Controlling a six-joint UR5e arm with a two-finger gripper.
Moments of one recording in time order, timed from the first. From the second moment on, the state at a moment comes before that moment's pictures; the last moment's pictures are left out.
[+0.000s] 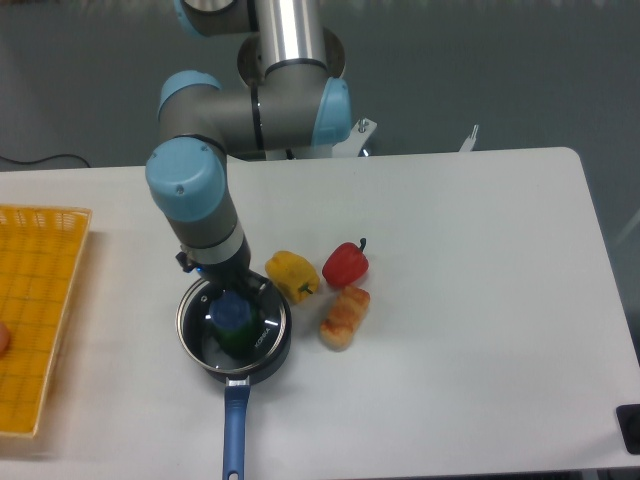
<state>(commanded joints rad) 2.22 -1.88 -1.58 -1.20 1.66 0.74</state>
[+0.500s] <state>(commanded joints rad) 2.42 -1.80 -1.58 -1.30 1.64 1.19</state>
